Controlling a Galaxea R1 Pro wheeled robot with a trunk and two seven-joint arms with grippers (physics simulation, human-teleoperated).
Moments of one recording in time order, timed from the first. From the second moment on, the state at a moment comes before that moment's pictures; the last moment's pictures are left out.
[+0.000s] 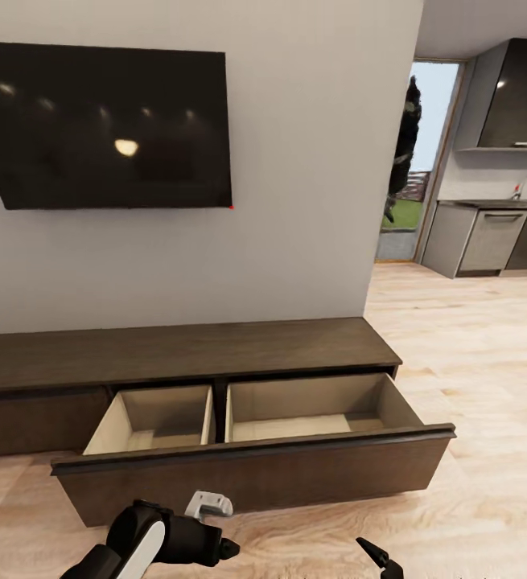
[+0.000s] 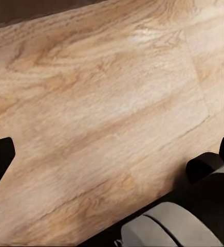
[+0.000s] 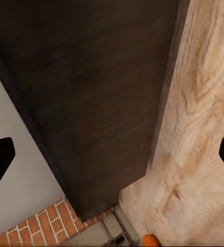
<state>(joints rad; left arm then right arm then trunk) -0.22 0.13 -0.41 -1.31 0.51 1.00 -0.05 -0.20 -0.15 0.04 -0.38 -1.37 0.55 0.62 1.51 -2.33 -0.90</state>
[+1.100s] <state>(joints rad) -0.22 0.13 -0.42 -1.31 0.51 1.00 -0.05 -0.20 -0.14 0.05 -0.38 -1.36 0.49 0.60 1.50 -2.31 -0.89</state>
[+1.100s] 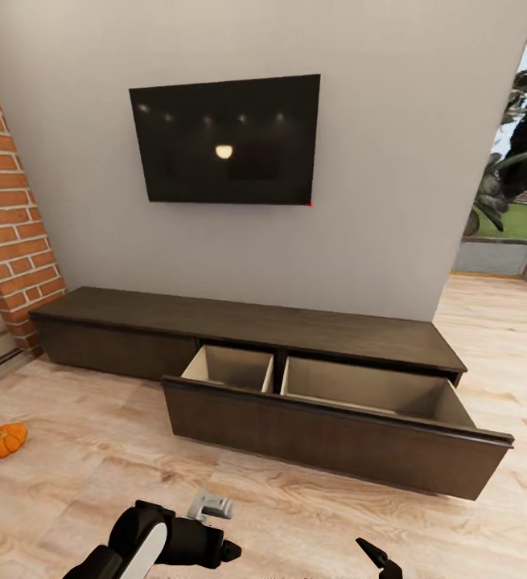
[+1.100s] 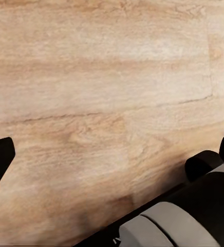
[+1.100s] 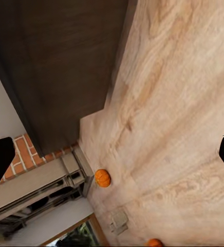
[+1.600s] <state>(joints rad) -0.22 0.13 -0.42 -1.31 0.50 1.00 -0.05 -0.20 -0.14 0.05 -0.38 -1.36 0.42 0.60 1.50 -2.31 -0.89</state>
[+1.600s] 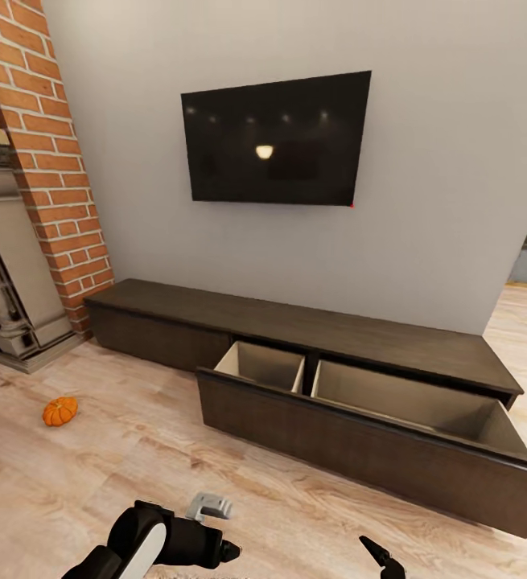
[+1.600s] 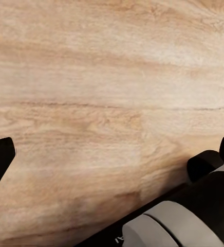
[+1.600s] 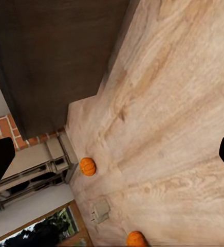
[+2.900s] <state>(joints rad) -0.22 0.13 -0.42 -1.31 0.50 1.00 -0.05 -0.20 -0.14 0.05 -0.38 -1.36 0.37 0.60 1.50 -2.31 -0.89</state>
